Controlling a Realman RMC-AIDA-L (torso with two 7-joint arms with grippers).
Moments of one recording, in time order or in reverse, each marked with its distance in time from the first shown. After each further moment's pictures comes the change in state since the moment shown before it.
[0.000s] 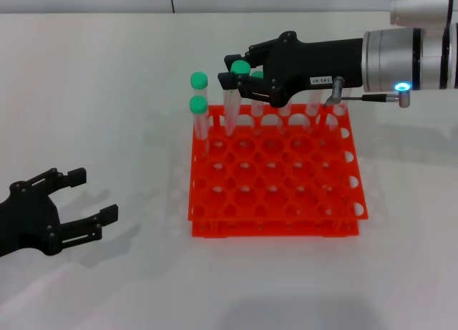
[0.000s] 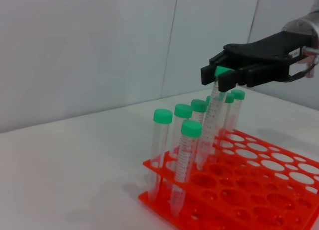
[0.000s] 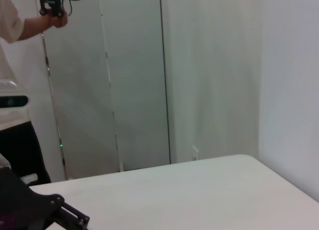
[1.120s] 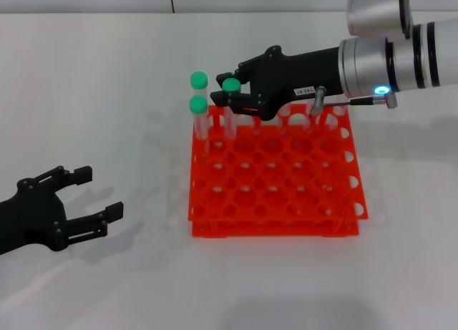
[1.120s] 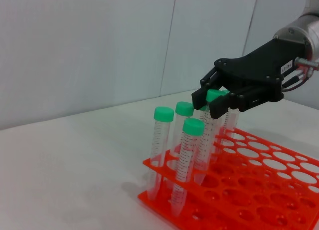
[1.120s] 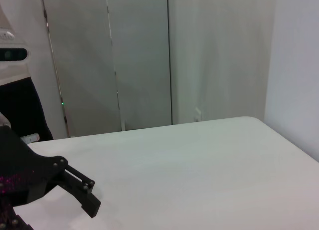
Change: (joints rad) left arm -0.035 0.004 -0.001 -0.040 0.011 -0.012 0.005; right arm 0.050 0.002 -0.091 -0.002 -0.064 0.084 0.073
